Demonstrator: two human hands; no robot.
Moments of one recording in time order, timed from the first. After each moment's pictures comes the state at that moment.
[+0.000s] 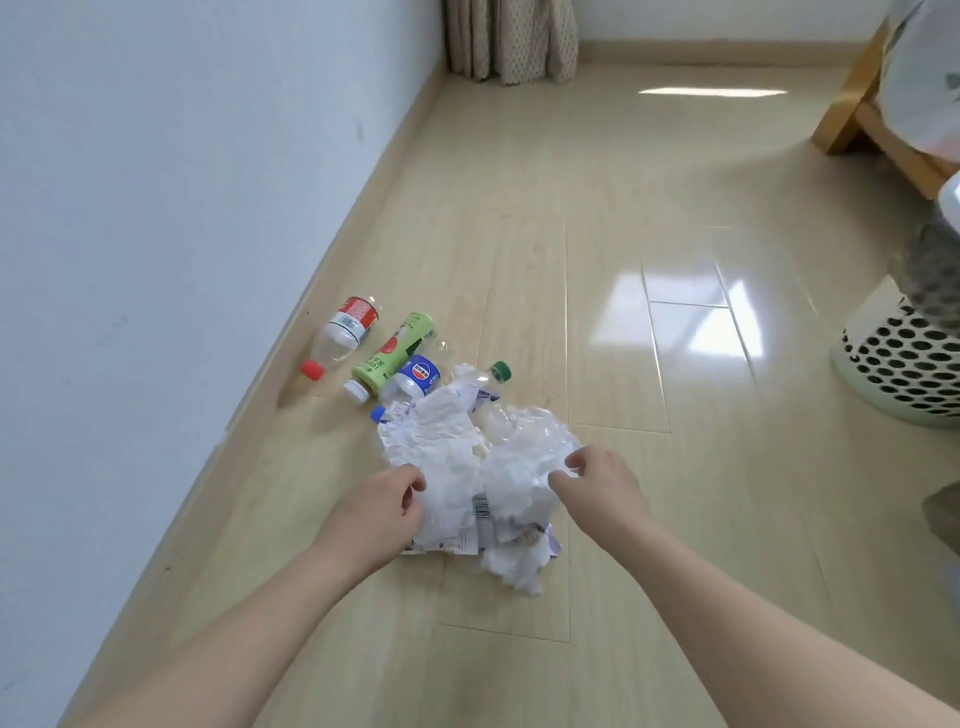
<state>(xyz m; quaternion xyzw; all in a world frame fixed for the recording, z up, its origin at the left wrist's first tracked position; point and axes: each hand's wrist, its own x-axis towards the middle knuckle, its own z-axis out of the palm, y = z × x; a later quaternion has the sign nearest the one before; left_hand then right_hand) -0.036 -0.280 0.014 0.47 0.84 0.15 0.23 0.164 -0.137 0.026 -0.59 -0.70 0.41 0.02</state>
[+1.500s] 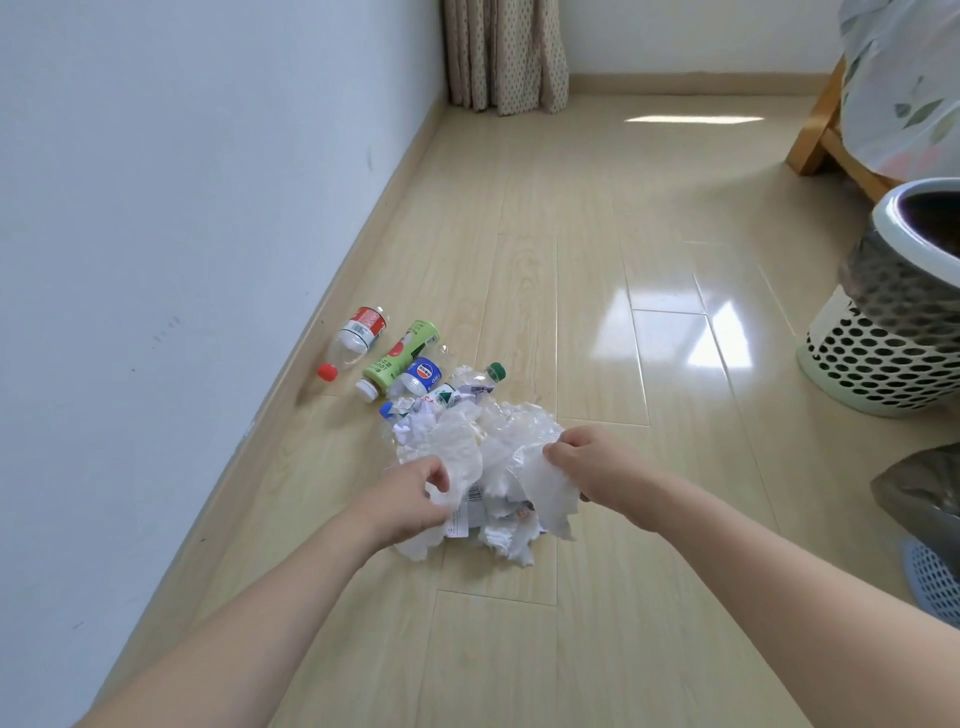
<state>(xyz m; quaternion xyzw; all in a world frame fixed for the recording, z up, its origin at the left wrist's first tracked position) -0.007 -0.286 0.051 0.44 0.80 0.18 0.36 0.187 -0.162 0.110 -0.49 -0.69 0.52 0.01</state>
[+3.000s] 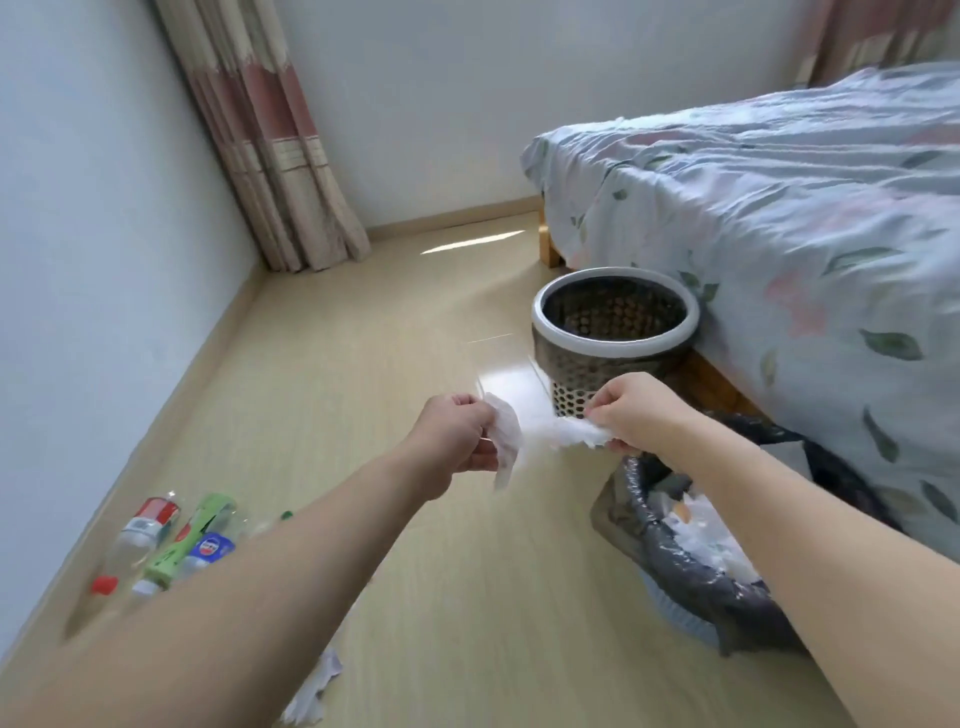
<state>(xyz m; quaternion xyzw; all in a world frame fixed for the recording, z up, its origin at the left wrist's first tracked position) 0.300 -0.080 0.236 0.41 0.65 0.41 0.50 0.497 -0.028 0.239 -0.62 -0.66 0.38 0.19</state>
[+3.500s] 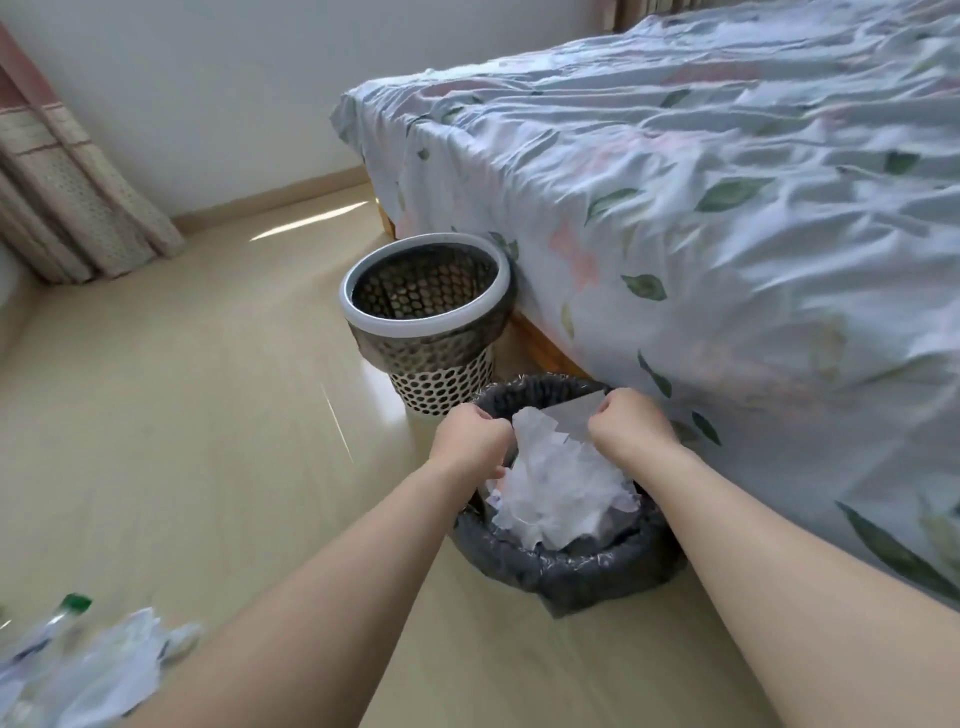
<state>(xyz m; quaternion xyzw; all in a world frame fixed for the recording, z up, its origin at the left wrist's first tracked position) 0.521 -0.006 0.155 0.51 0.67 0.27 0.46 0.691 -0.011 0.150 -0.80 -0.53 0.24 0.15</state>
